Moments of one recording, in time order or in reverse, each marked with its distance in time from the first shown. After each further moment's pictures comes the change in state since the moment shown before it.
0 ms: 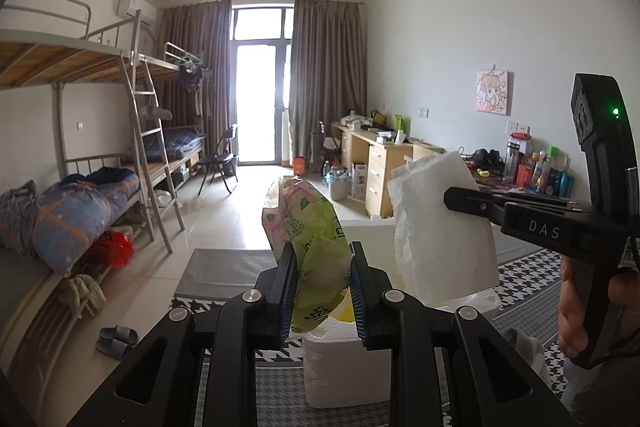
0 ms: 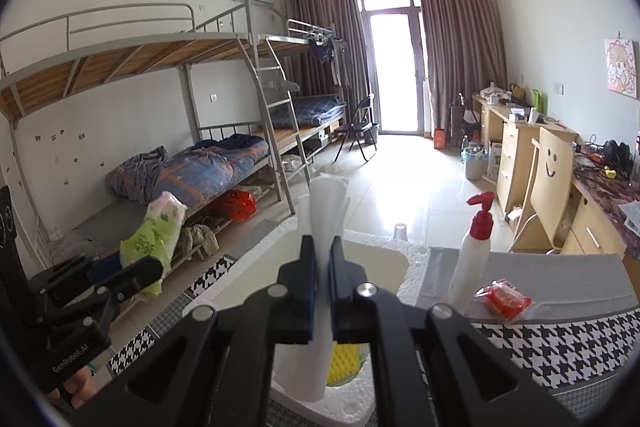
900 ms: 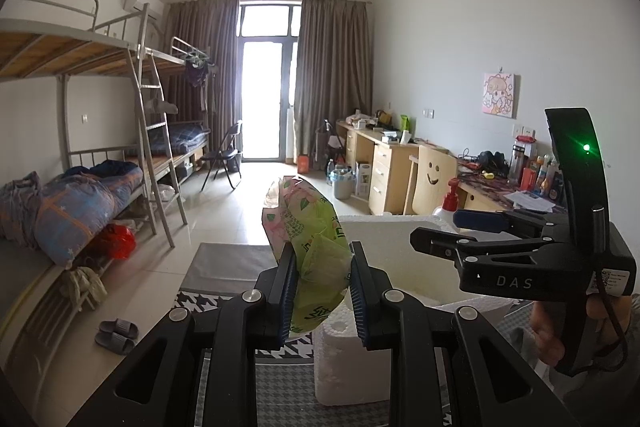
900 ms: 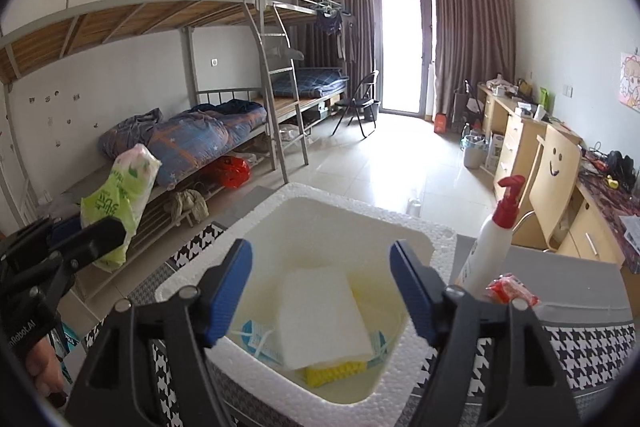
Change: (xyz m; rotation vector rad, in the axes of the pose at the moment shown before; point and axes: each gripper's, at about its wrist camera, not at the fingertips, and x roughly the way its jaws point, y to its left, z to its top) left arm 0.001 -0.004 0.001 -0.025 0.007 0.008; right arm 0.029 0.012 -0.011 -0.079 0.103 -0.026
